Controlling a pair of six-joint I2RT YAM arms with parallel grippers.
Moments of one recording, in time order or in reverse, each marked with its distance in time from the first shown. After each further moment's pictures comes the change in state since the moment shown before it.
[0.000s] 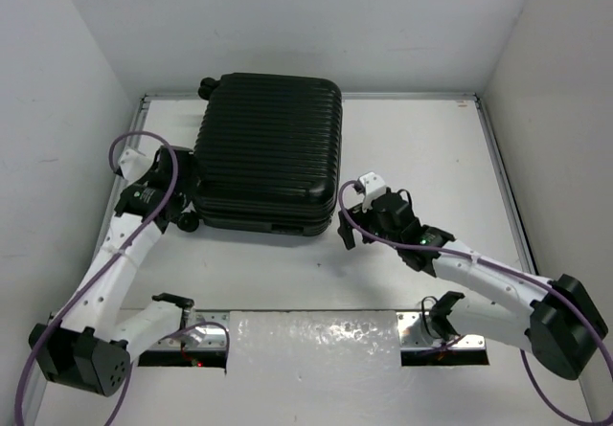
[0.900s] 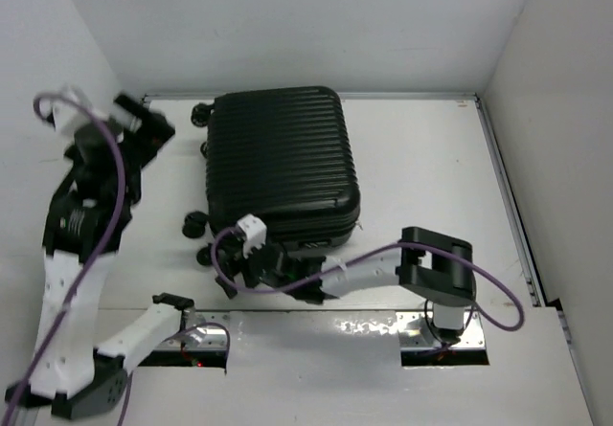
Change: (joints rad) left arm -0.001 0.055 0.585 0.019 -0.018 0.508; right arm 0.675 0.768 0.423 0.497 0.264 0.372
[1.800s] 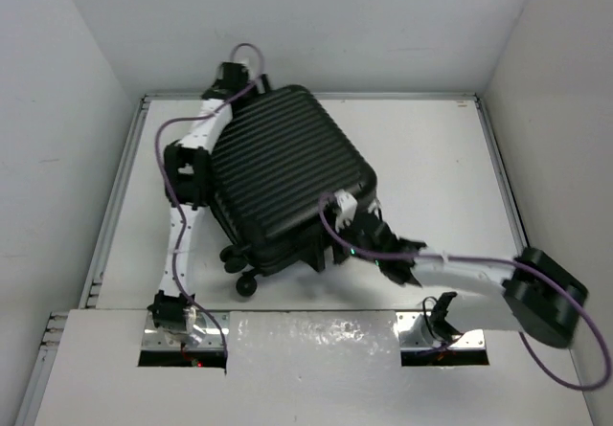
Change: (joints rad) left arm 0.087 1.589 0.871 0.288 0.842 0.232; right arm -0.494 -0.543 -0.456 -0.137 -0.486 -0.105
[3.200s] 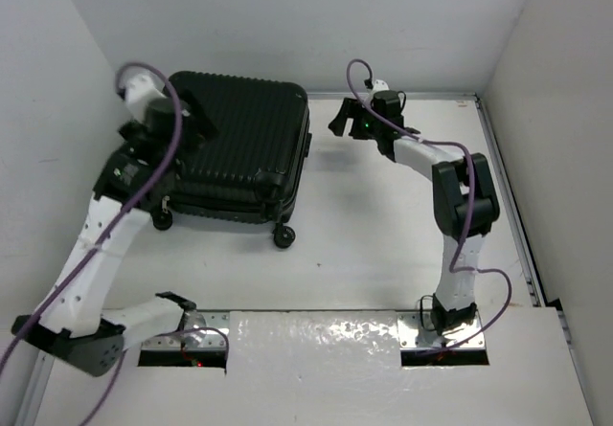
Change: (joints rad) left arm -0.395 -1.543 -1.040 -0.298 -0.951 -0.218; right arm -0.634 0.801 0.970 -0.167 -0.136 -0.061
